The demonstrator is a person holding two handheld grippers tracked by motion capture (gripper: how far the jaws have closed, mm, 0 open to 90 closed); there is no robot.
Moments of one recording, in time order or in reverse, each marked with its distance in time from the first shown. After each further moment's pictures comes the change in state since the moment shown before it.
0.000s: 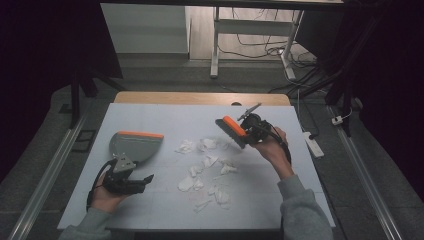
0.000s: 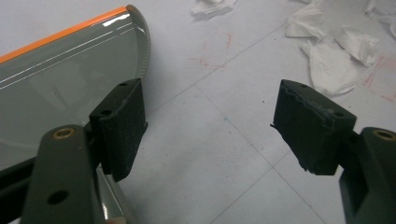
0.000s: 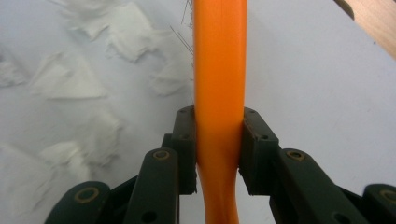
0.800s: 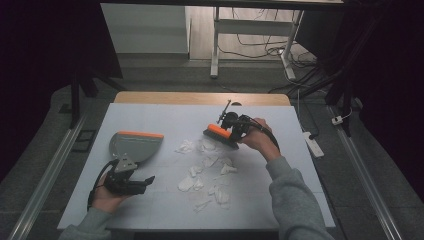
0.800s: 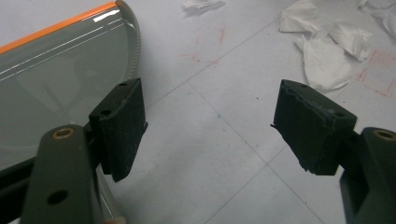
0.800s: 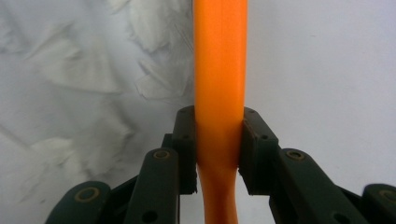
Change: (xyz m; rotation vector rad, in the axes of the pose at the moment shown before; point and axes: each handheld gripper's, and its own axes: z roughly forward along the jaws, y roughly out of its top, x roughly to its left) left arm -0.001 0.000 0.003 0.017 -0.026 0.006; right arm 0.017 0.046 0.038 0.219 0.073 -0.282
